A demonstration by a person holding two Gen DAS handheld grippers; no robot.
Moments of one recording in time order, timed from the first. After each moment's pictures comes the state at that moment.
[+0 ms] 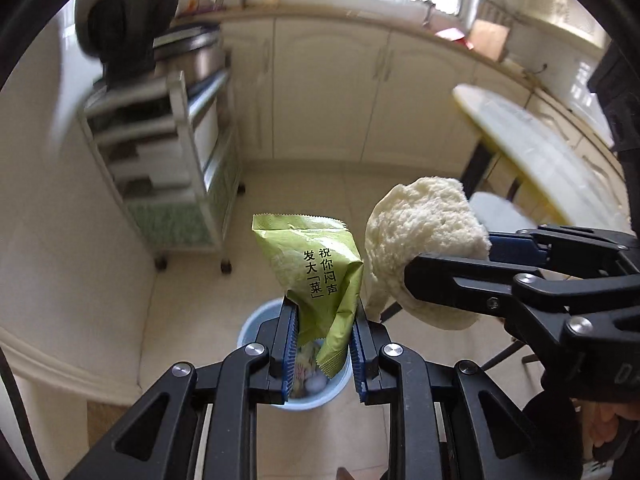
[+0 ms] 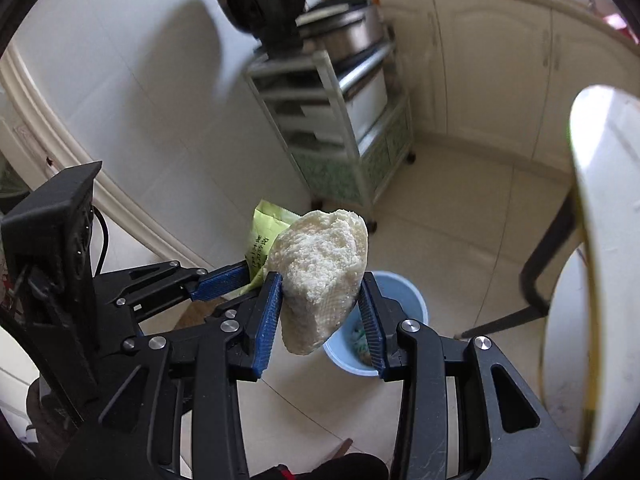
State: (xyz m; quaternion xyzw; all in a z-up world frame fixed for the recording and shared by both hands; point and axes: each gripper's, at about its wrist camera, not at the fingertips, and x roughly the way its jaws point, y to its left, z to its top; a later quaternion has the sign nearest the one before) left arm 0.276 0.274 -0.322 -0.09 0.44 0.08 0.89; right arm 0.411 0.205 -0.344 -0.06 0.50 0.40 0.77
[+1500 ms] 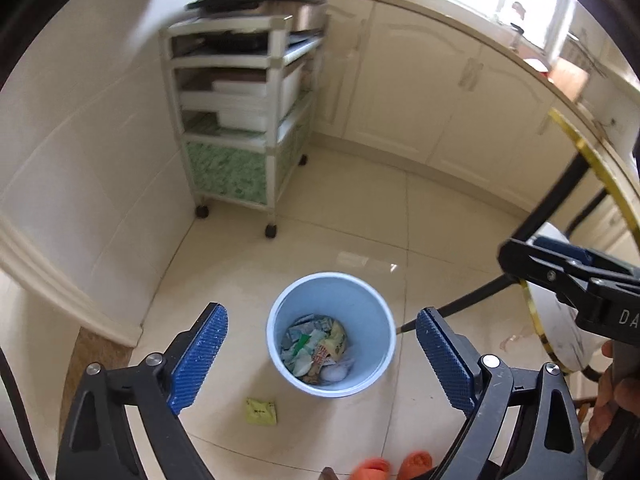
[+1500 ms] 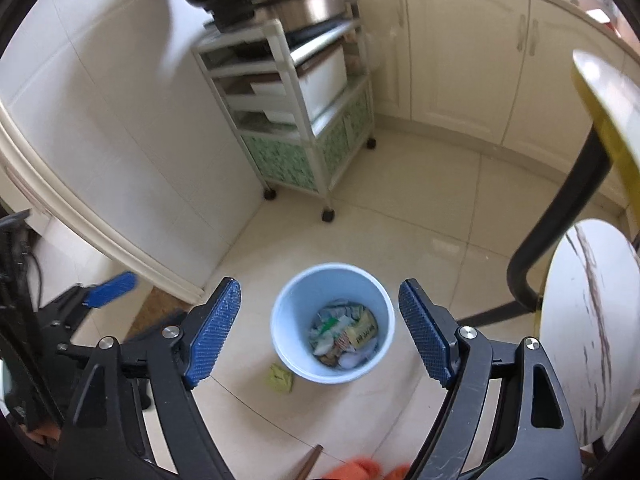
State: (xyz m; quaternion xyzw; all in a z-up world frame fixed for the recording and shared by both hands) left arm 0.241 0.296 -0.349 -0.18 0.44 0.20 0.86; right arm 0.441 0.211 -0.411 -0.09 0.51 0.34 0.79
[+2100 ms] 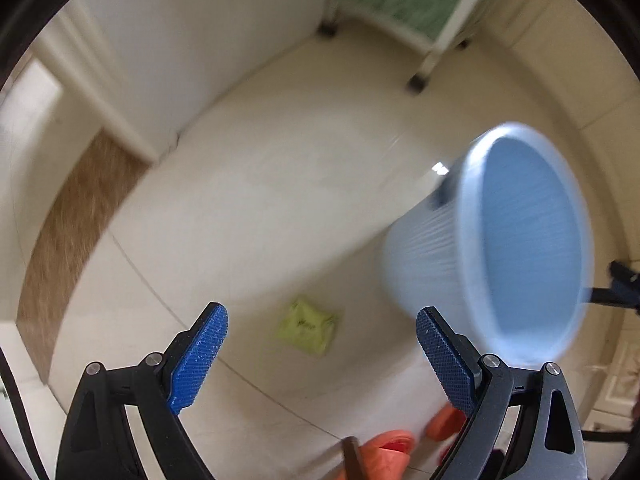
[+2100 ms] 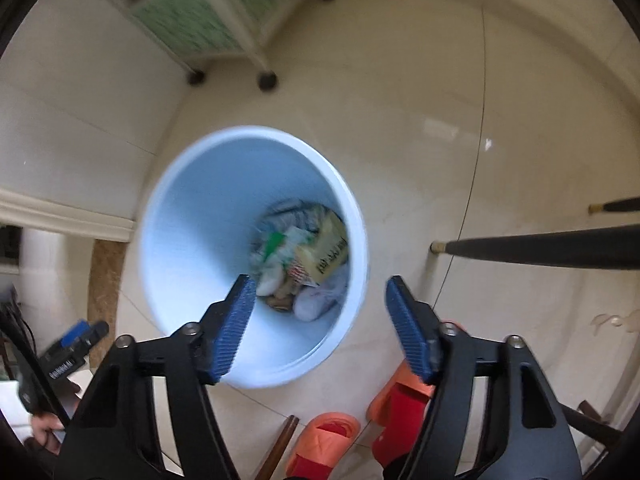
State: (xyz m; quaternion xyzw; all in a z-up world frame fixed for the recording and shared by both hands) left arm 0.181 0.385 -0.670 -0.33 0.57 0.34 0.67; right arm 0.527 0.207 -0.719 -0.11 0.68 0.28 0.67
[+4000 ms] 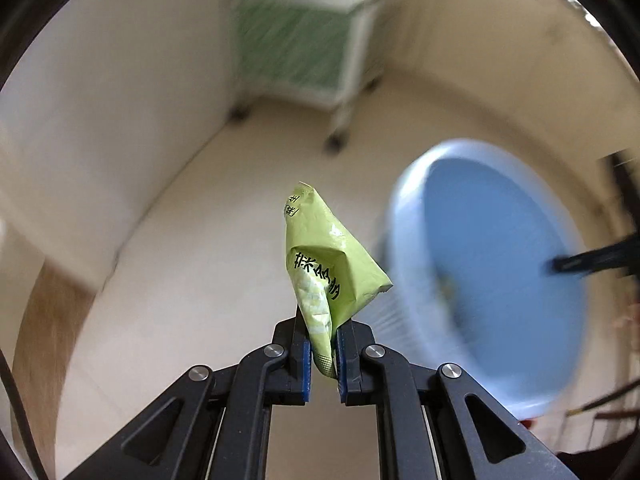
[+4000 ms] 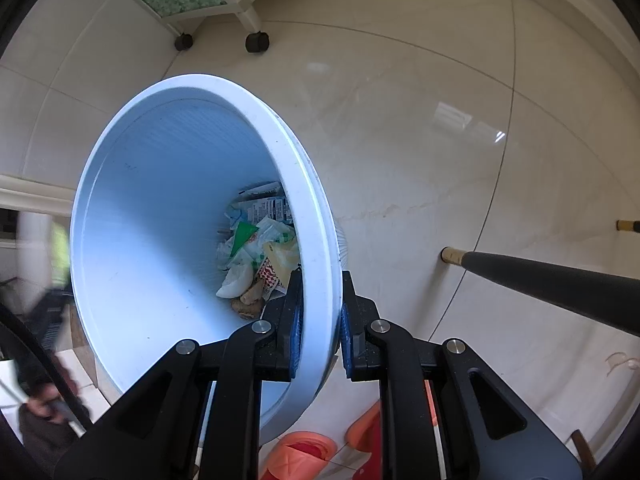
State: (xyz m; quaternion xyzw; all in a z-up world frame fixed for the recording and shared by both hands) left arm 0.291 0.336 -0.712 -0.19 0.44 0.23 0.85; right arm 0.543 0.208 -0.792 -0.13 0.68 0.30 0.65
